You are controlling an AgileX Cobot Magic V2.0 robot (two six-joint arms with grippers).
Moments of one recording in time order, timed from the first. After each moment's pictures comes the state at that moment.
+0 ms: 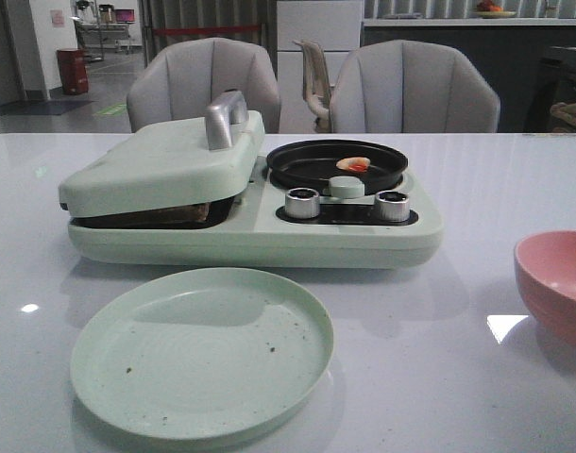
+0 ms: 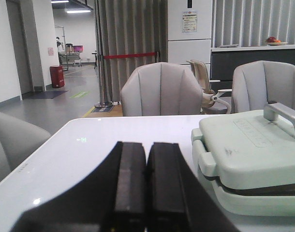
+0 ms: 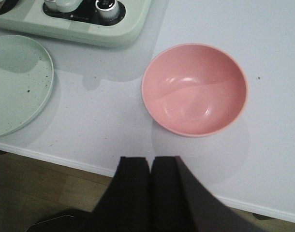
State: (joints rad) left arm -0.04 0.00 0.00 -0.14 -0.04 0.15; right arm 0.27 0.57 -0.66 -0.04 0.91 0.17
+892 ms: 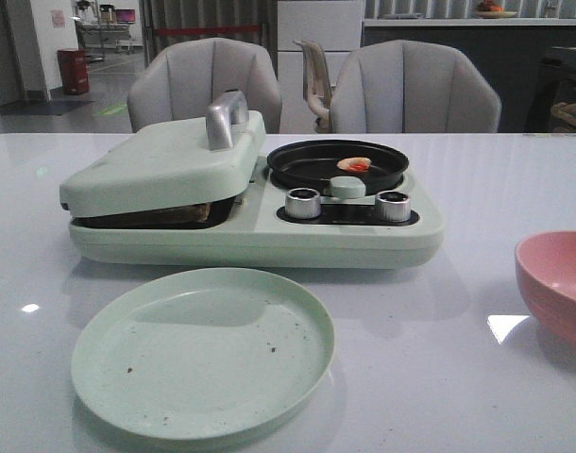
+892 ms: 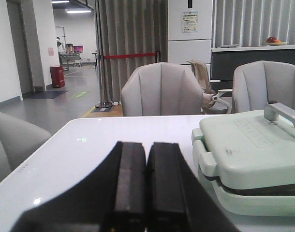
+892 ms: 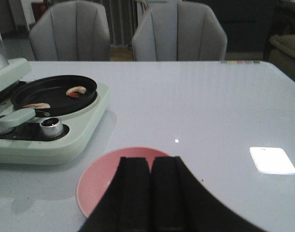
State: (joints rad) left arm -0.04 0.00 0.00 -0.14 -0.04 0.15; right arm 0.03 0.00 -0.01 -0.12 0.13 0.15
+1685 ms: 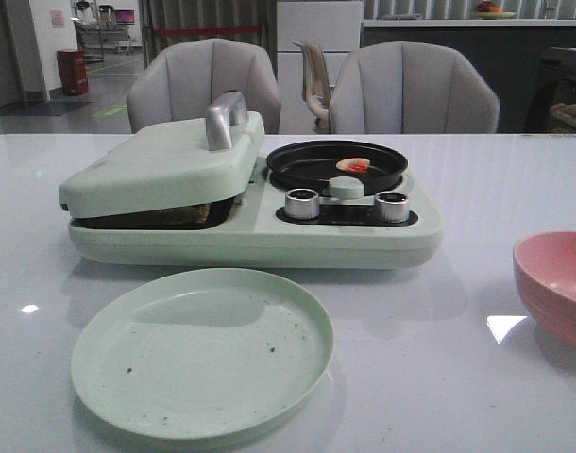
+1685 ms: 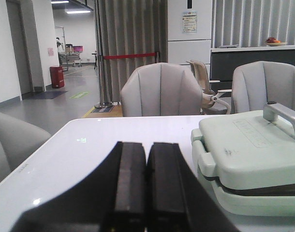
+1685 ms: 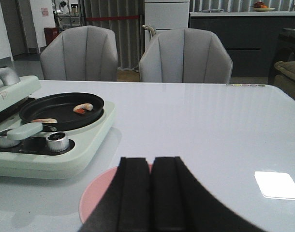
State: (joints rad) left arm -0.04 0.00 0.00 -0.14 -0.04 0.15; right arm 0.01 -0.01 0.03 0.07 0.04 -0.05
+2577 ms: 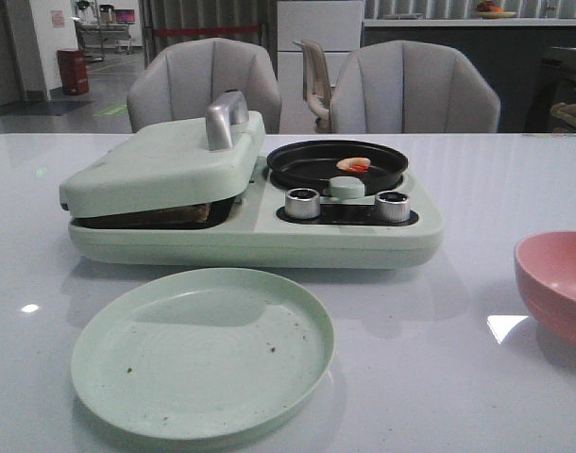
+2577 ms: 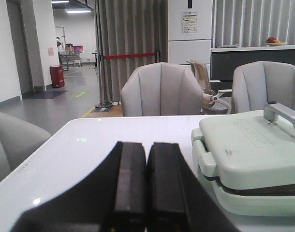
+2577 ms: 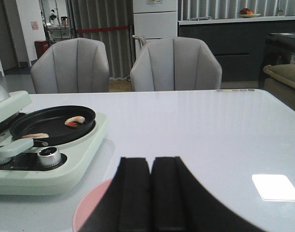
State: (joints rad) left arm -0.04 0.00 0.00 -0.14 -0.04 0.15; right arm -0.01 -0.01 0.03 0.03 0.00 0.03
